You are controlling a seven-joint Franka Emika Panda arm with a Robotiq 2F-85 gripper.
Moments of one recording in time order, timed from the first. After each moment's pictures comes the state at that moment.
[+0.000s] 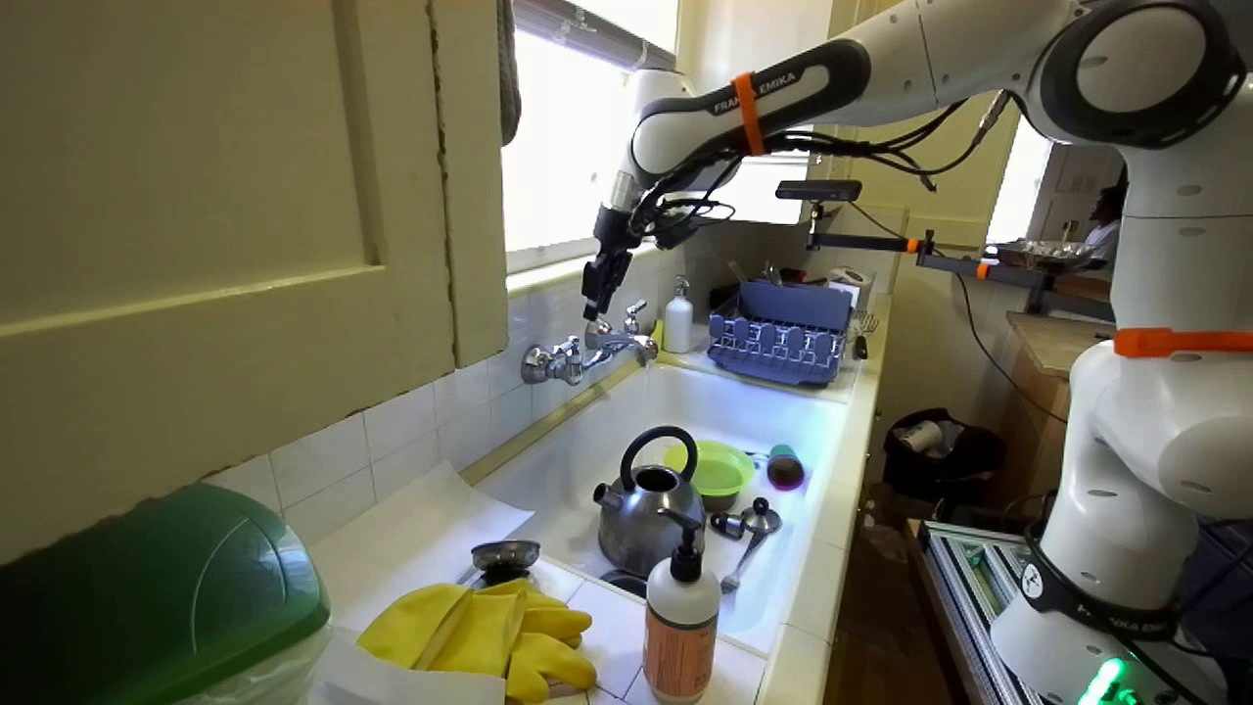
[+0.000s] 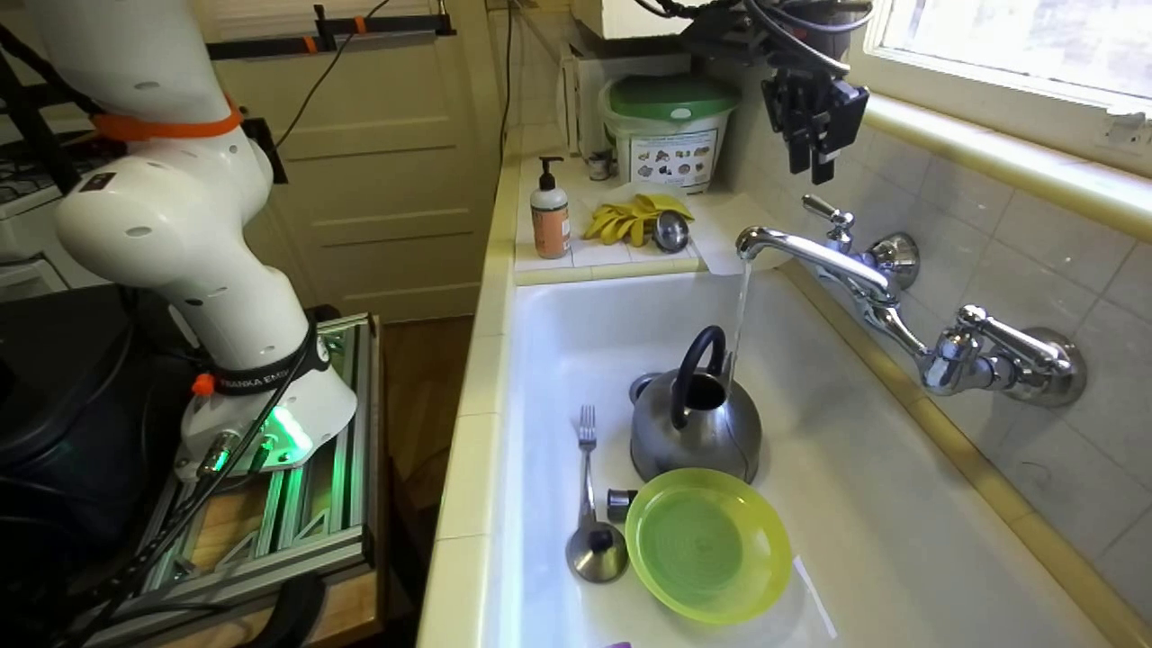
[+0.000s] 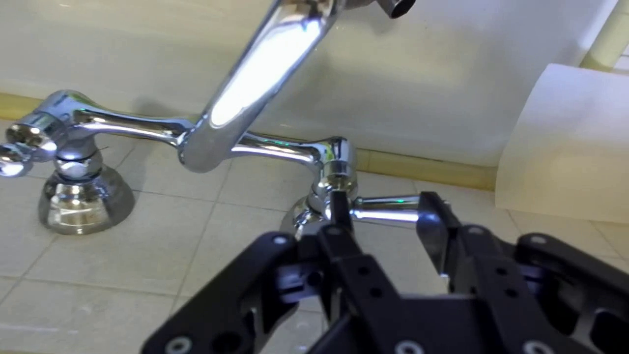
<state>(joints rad) -0.17 0.14 -0.12 -1.81 0.04 2.24 -0.24</state>
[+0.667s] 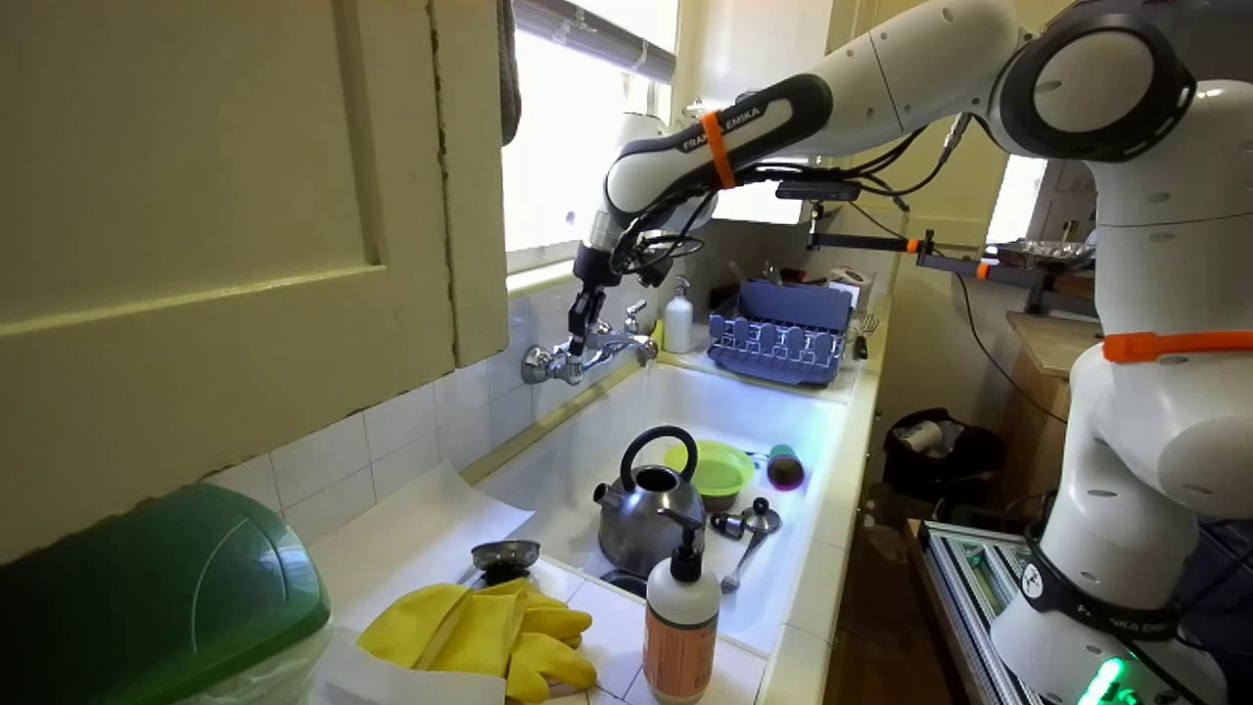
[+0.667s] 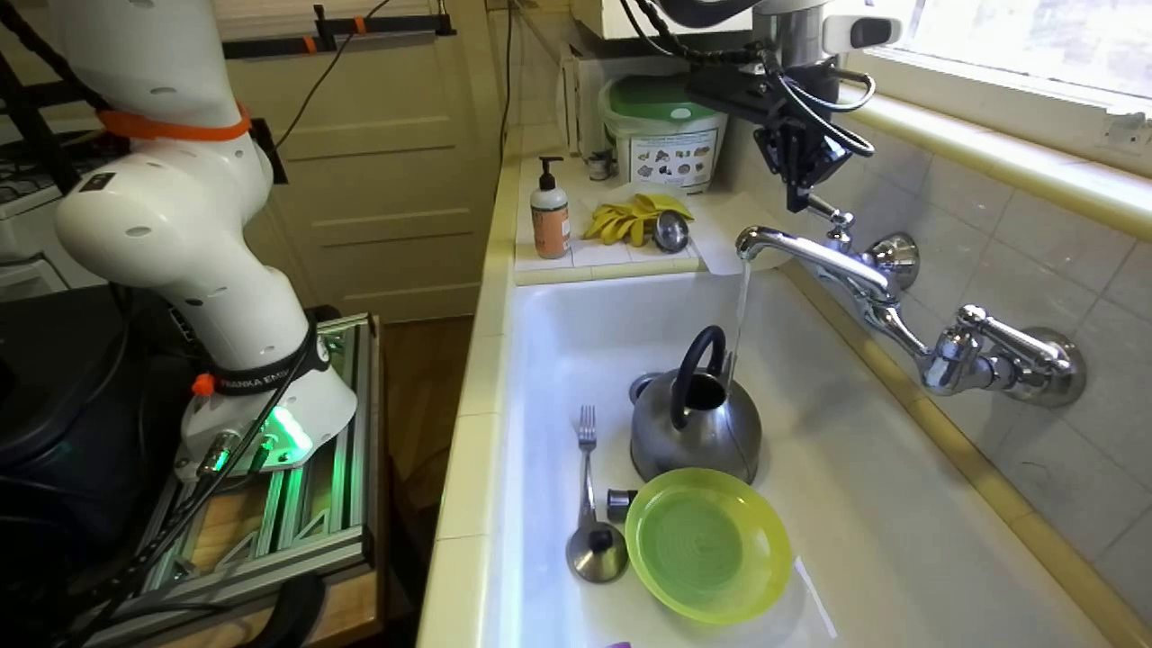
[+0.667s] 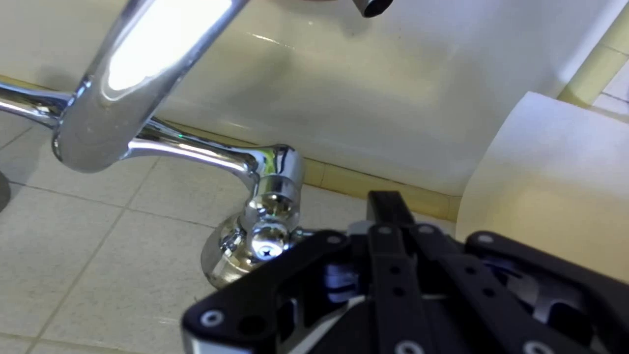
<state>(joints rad) -0.17 0.24 -0.09 -1.81 0.12 2.29 -0.39</state>
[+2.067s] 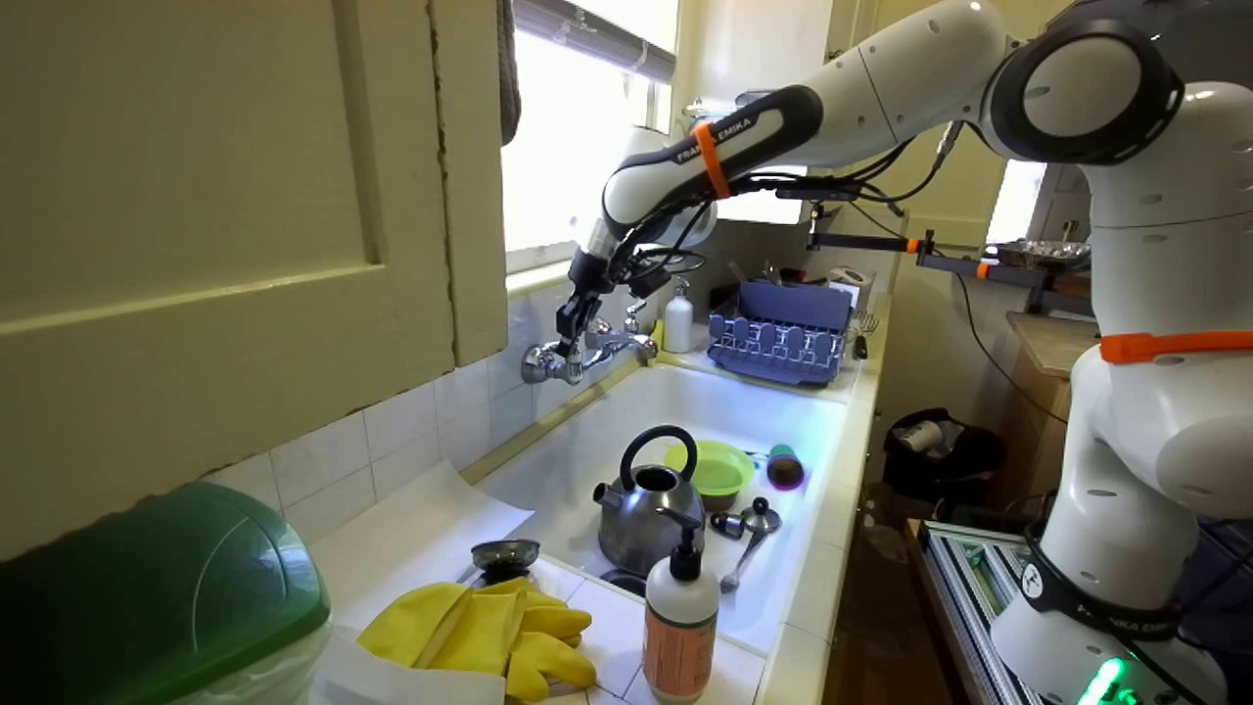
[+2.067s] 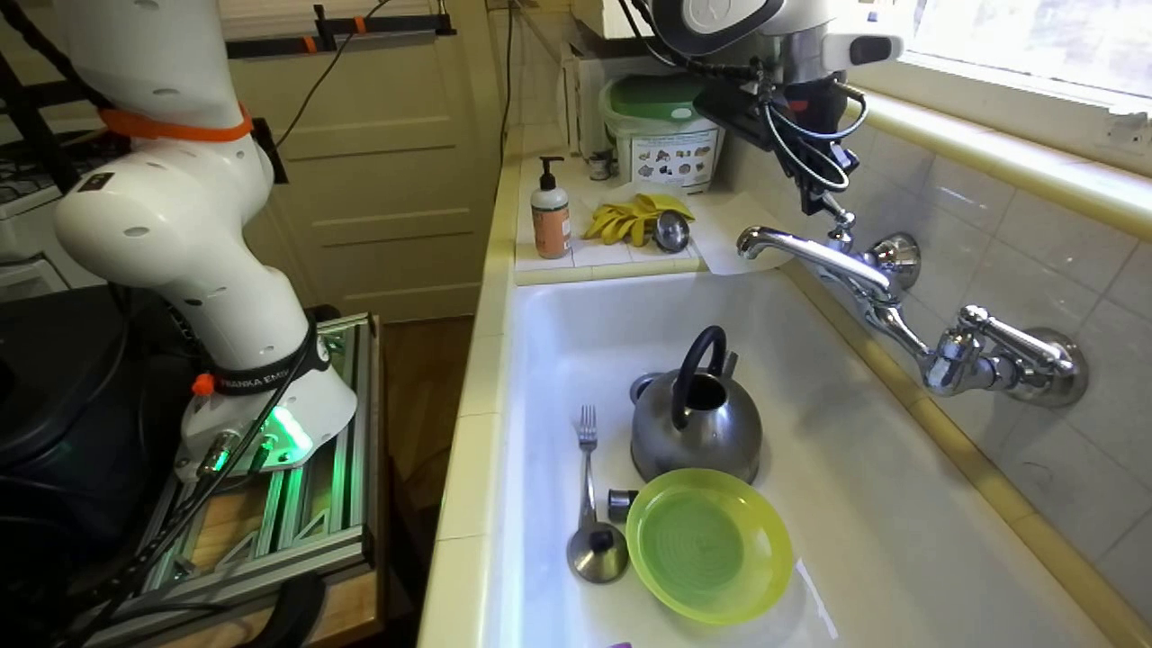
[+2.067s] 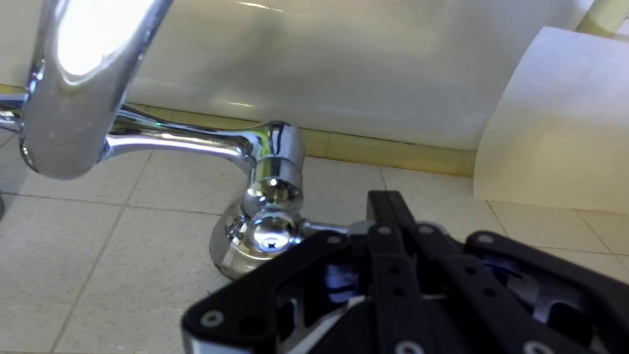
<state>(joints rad) -0.18 0.26 -0.08 -1.83 0.19 2.43 -0.33</state>
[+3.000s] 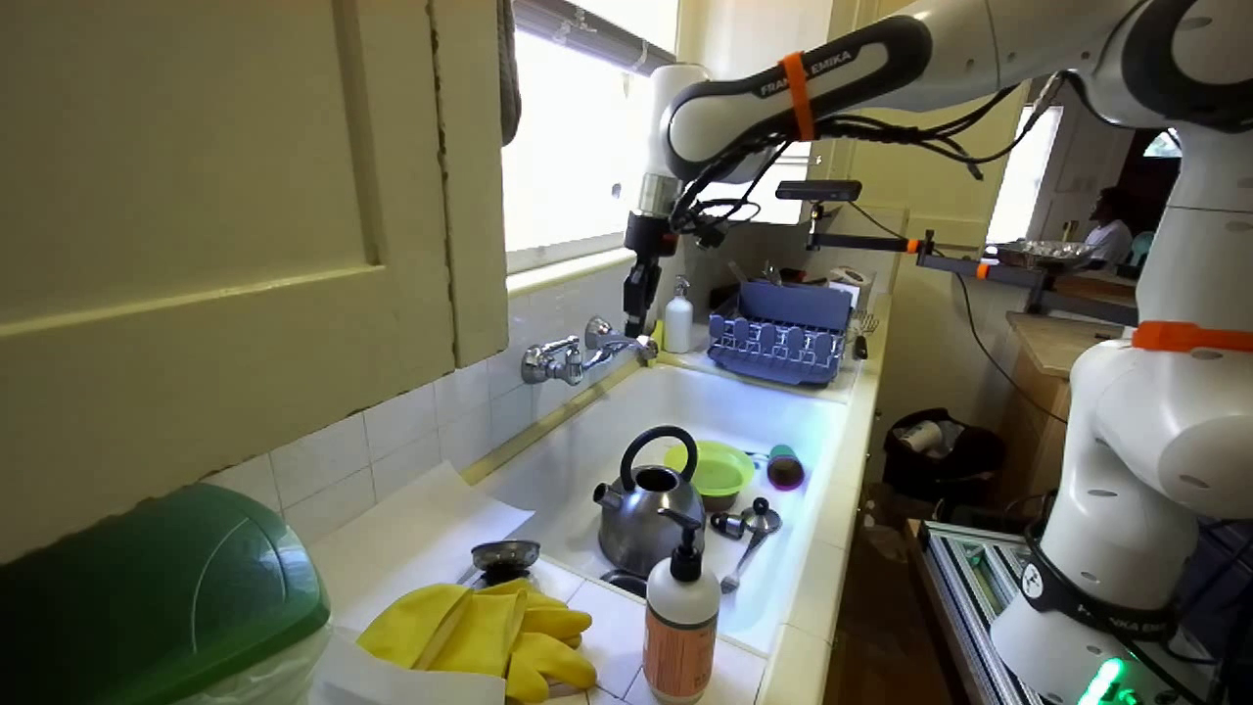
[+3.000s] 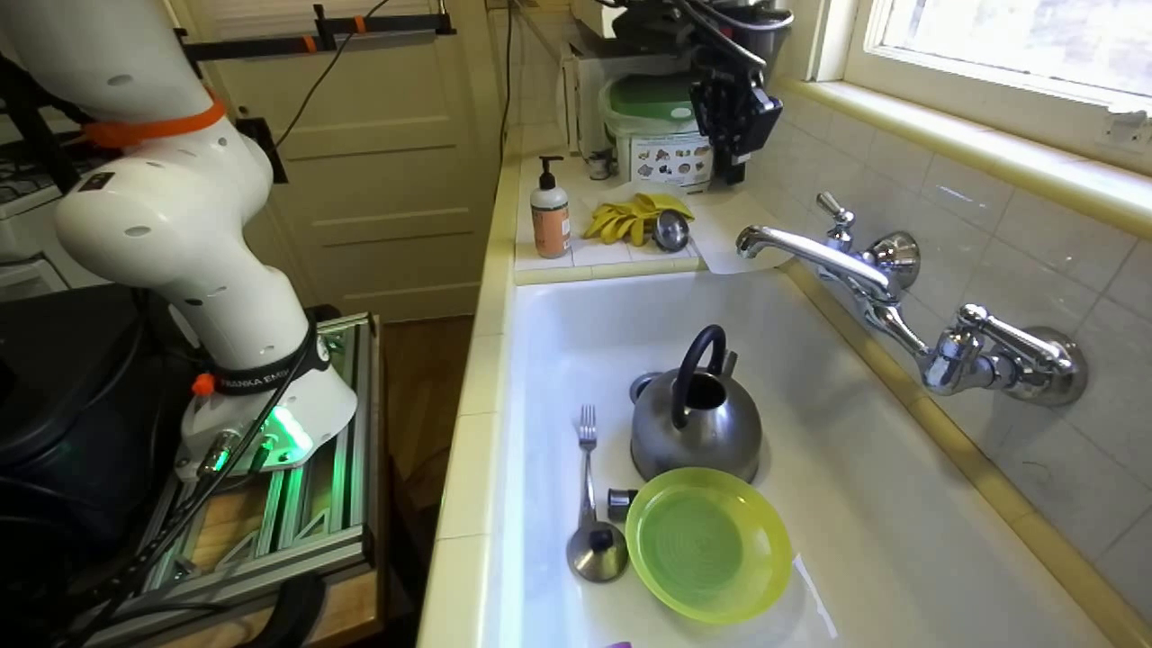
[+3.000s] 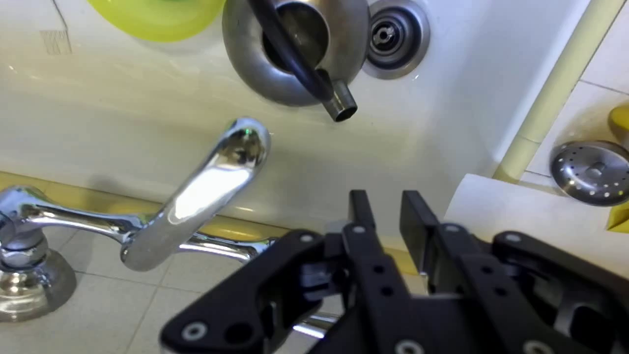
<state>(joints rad) -0.18 -0.02 -0.09 -1.98 0.04 2.10 -0.29</state>
